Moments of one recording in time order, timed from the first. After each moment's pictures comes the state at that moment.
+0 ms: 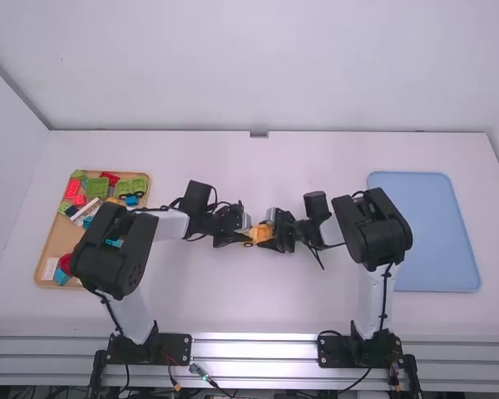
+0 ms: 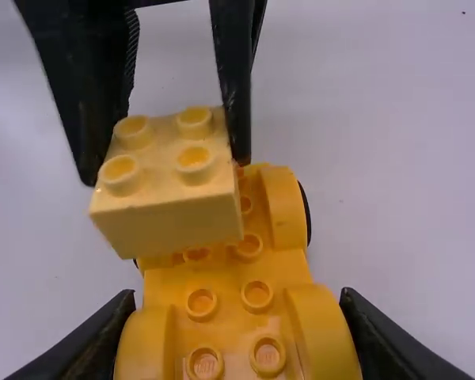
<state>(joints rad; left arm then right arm) -0.26 1.85 0.80 0.01 0.88 1.04 0.29 2.15 0.75 0.48 -1.04 -0.82</state>
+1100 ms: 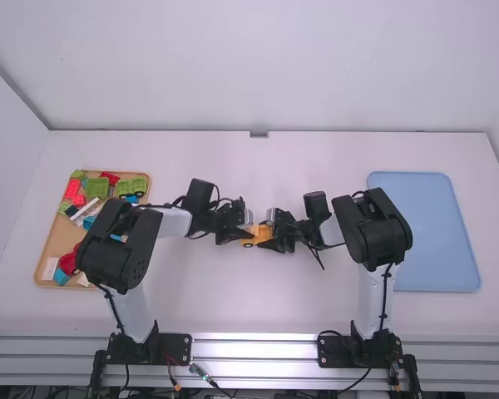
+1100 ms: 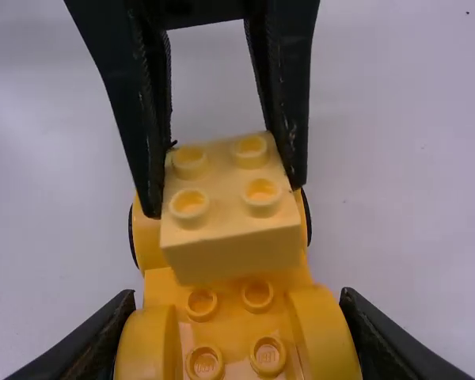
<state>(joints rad) -0.26 1.89 0.83 0.04 0.86 0.97 0.29 2.15 0.75 0.47 -1.05 -0.82</state>
